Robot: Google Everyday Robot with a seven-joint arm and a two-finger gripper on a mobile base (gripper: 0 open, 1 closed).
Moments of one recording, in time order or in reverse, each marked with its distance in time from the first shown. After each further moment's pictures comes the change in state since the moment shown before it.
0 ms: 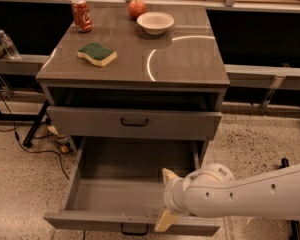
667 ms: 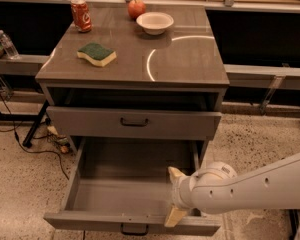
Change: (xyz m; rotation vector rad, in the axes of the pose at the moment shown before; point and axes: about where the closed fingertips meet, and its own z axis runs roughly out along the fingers) arm 0.037 -0.020 0.020 0.021 0.028 -0.060
